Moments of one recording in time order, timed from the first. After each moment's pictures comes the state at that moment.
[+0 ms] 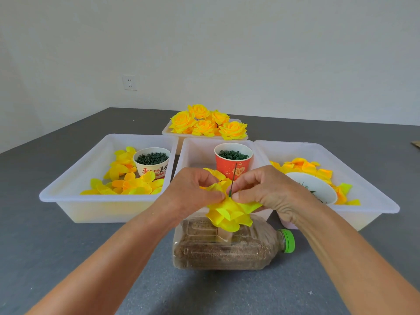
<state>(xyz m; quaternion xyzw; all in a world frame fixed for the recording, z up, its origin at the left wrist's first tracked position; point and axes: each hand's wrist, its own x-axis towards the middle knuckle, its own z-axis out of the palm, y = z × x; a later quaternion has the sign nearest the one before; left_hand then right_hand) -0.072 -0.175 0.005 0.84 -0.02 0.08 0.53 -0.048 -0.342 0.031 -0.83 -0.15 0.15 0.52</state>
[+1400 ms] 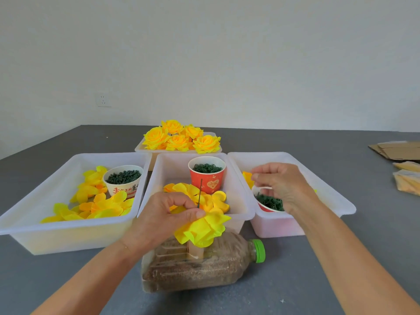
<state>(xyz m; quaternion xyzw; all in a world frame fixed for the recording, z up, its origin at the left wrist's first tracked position) -0.069 -0.181 -0.015 0.80 -0.18 0.13 0.55 -0.003 -0.412 0.028 -0.76 0.00 -0.06 0.64</state>
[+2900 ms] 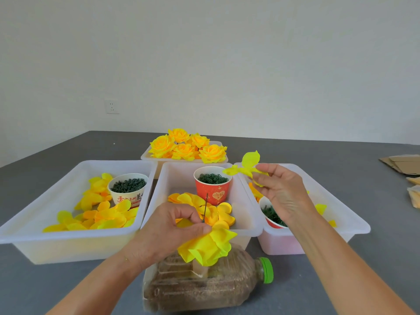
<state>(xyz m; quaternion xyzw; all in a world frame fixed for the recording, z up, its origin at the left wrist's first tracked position) -0.064 -0.177 -0.012 0.82 -0.16 0.10 0.53 0.018 -0.397 0.023 -0.58 -0.09 -0.05 0.81</state>
